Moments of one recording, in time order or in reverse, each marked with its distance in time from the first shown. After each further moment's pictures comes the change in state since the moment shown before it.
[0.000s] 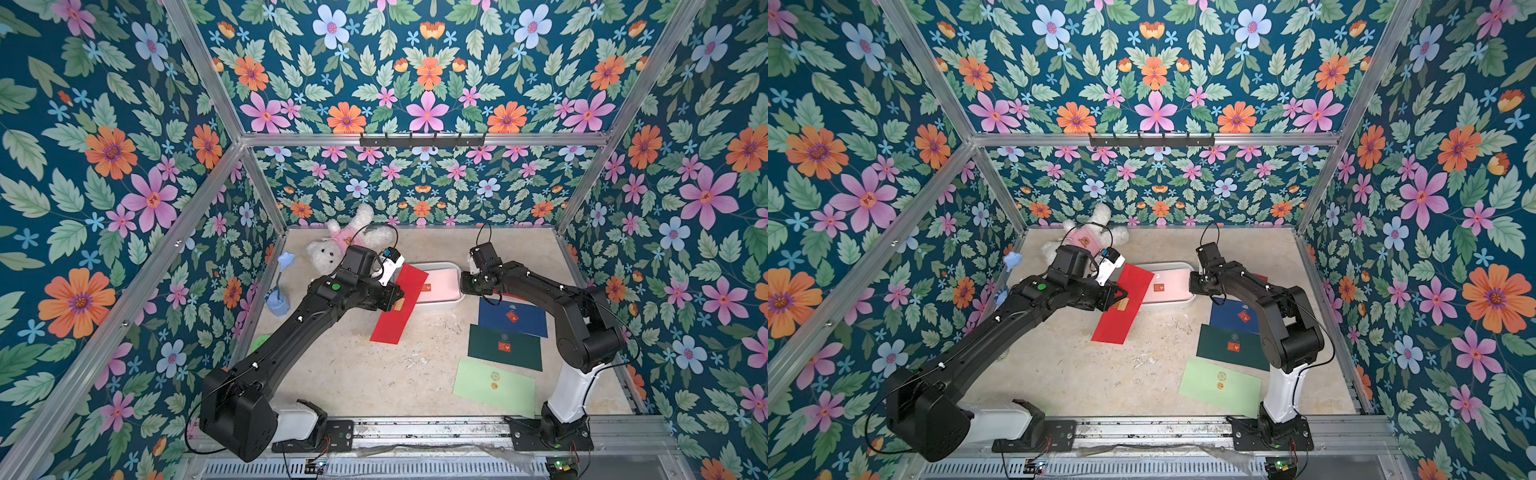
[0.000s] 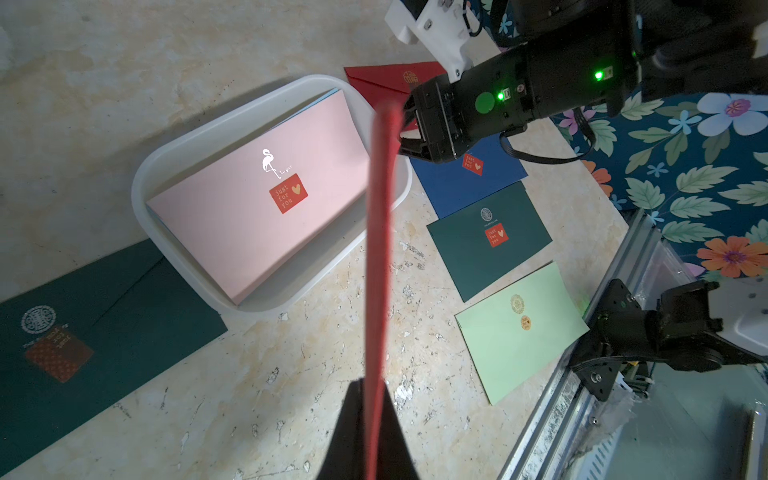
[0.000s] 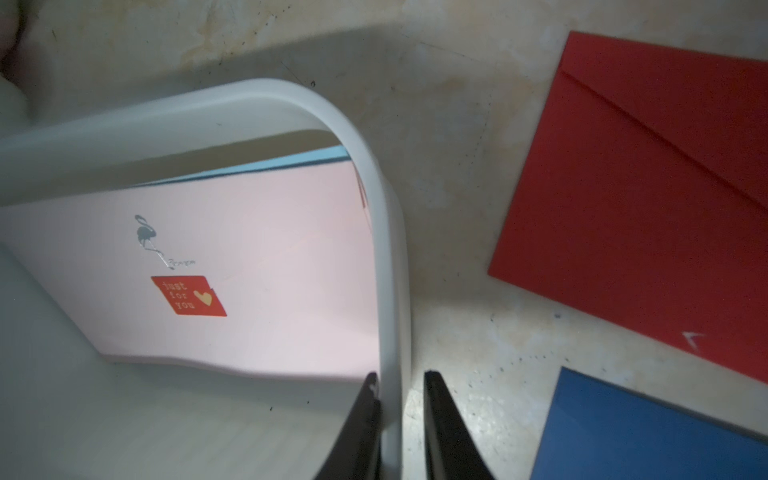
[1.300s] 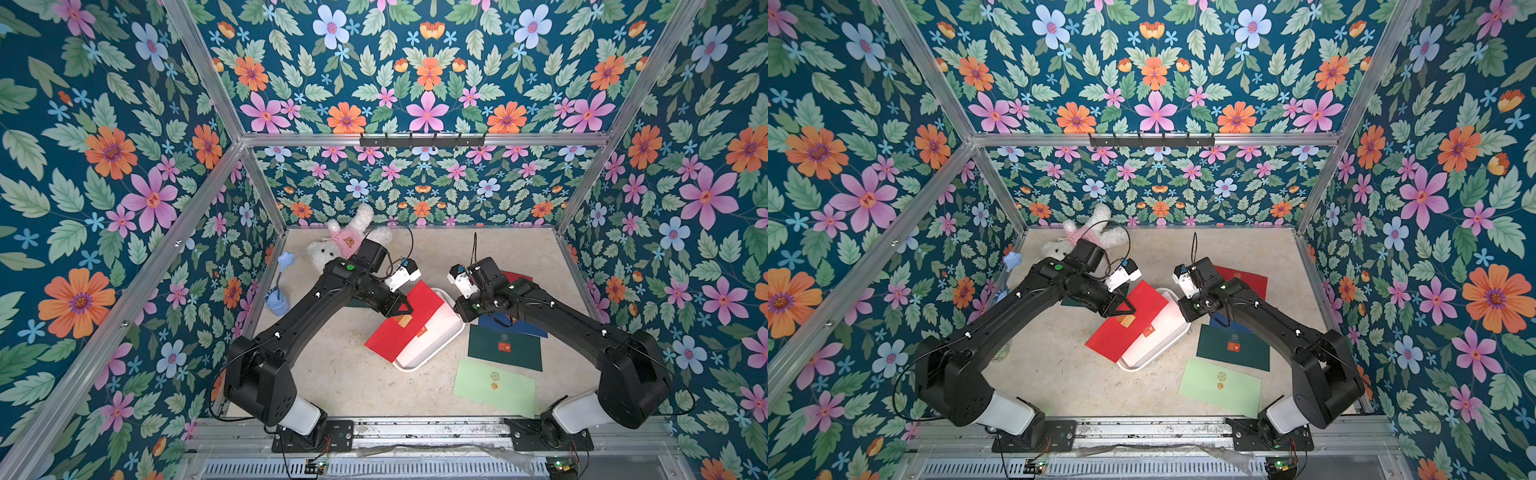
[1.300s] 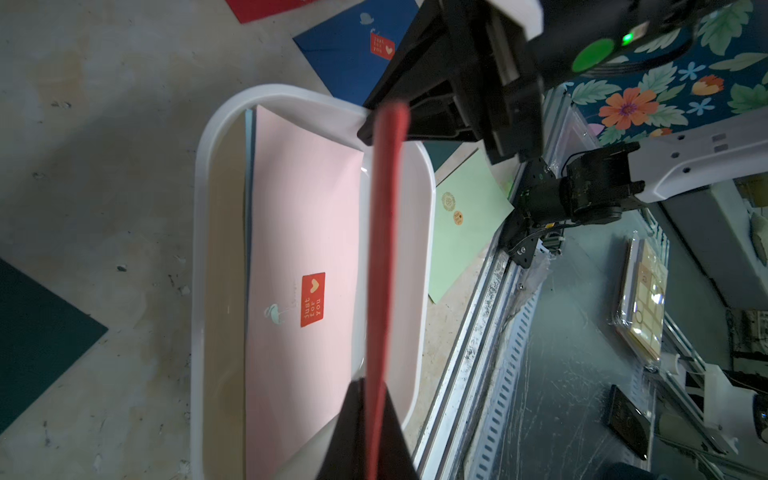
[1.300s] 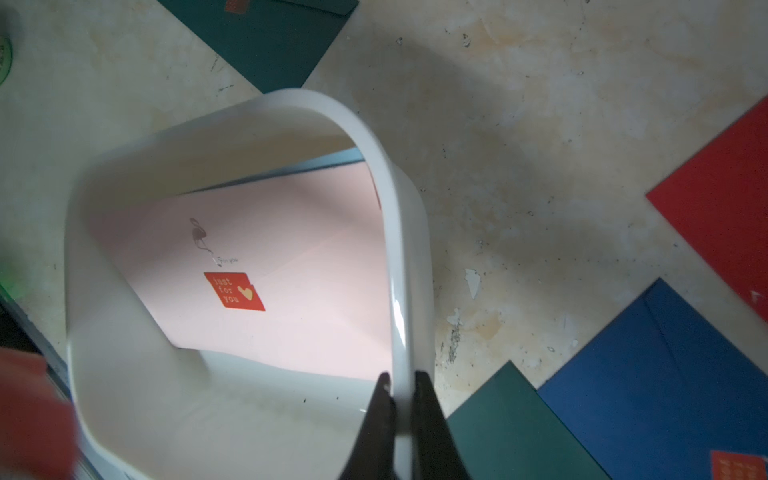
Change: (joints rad) left arm -0.008 0.194 0.158 -0.335 0.251 0.312; right arm 0.200 -0.369 -0.172 -0.180 -0.104 -0.359
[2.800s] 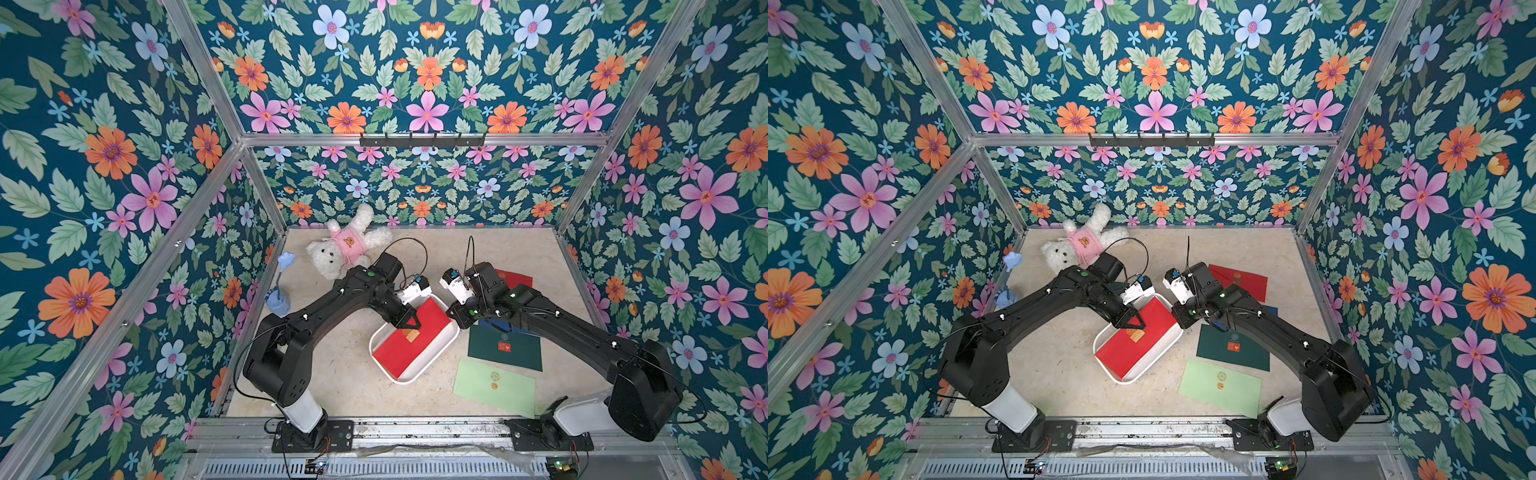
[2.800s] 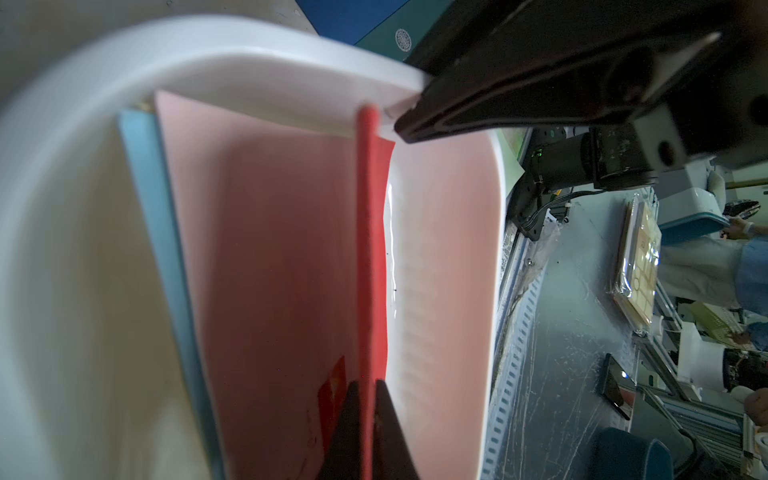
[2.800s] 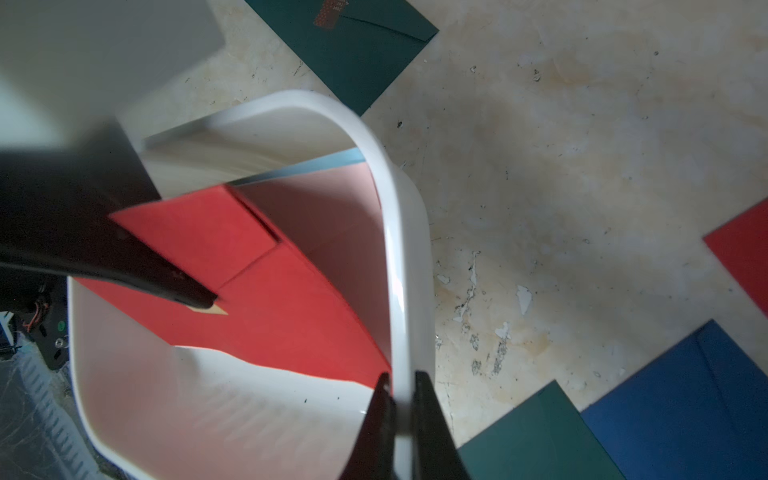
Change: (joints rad) left arm -0.072 0.123 -0.069 0.088 0.022 0.013; right arm 0.063 -0.060 -0.025 0.031 -0.038 -0.021
